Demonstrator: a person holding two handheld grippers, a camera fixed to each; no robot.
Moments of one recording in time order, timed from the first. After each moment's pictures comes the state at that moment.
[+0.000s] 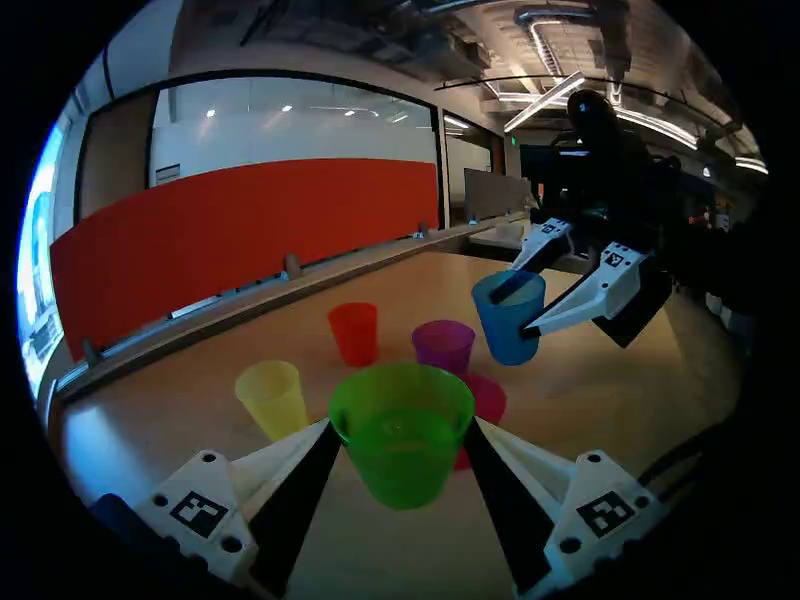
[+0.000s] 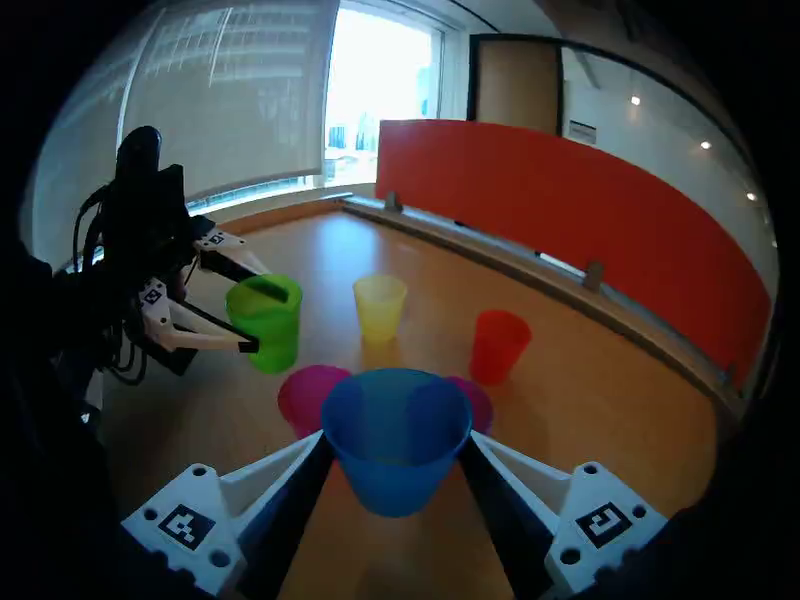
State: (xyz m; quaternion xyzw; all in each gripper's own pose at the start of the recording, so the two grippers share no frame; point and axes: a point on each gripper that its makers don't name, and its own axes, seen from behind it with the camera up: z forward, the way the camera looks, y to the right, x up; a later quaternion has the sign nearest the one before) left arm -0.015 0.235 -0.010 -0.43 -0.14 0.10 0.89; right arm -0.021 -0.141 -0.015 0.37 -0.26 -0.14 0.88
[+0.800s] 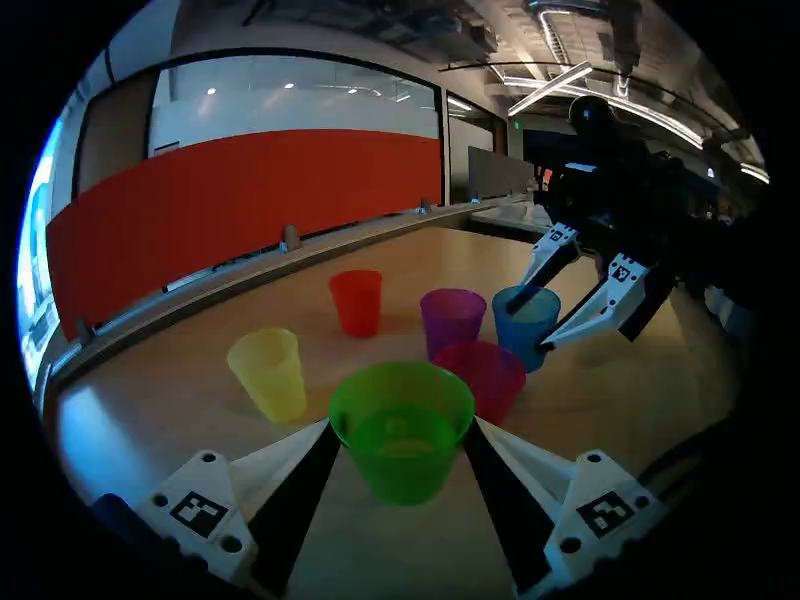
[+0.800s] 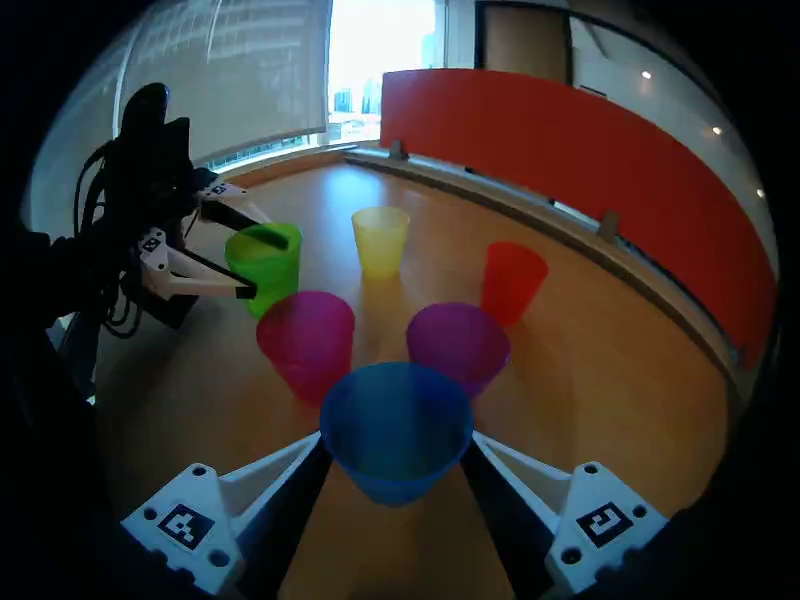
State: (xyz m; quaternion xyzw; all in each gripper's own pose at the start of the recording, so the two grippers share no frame) left arm -0.048 0.232 -0.002 -0.43 -0.18 0.11 0.88; right arm -0.083 -0.124 -0.026 0.37 -0.32 -0.16 0.86
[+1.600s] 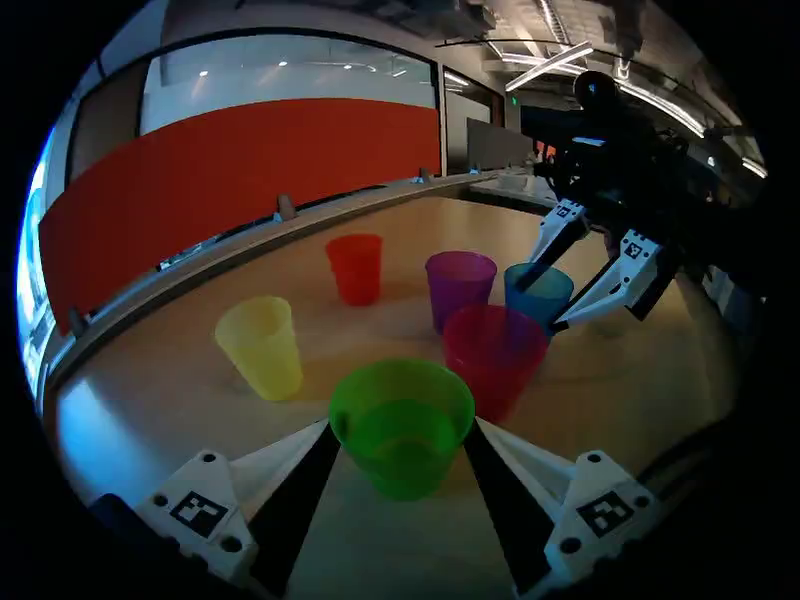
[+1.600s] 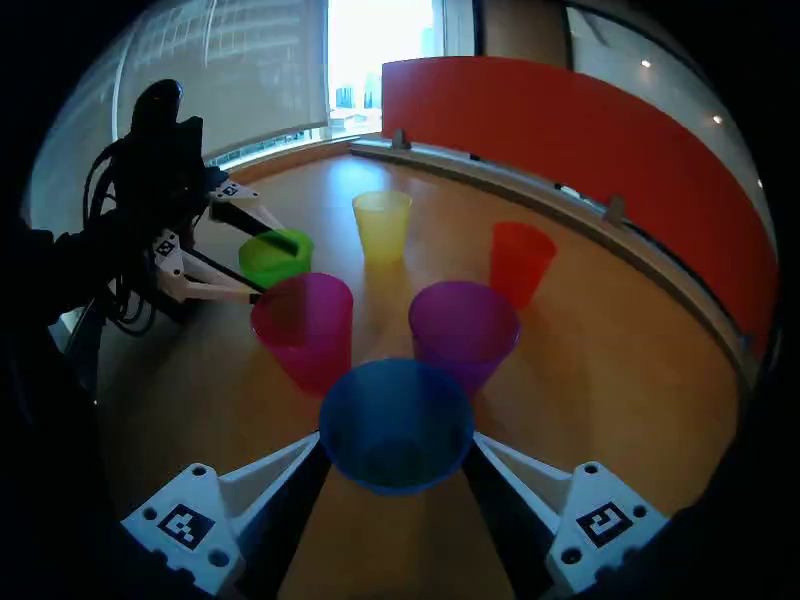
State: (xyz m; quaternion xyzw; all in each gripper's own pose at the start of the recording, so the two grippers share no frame) left arm -0.078 0.230 0.003 -0.43 -0.22 0.13 0.87; right arm -0.100 -0.125 -0.029 0.38 -0.34 -0.15 0.85
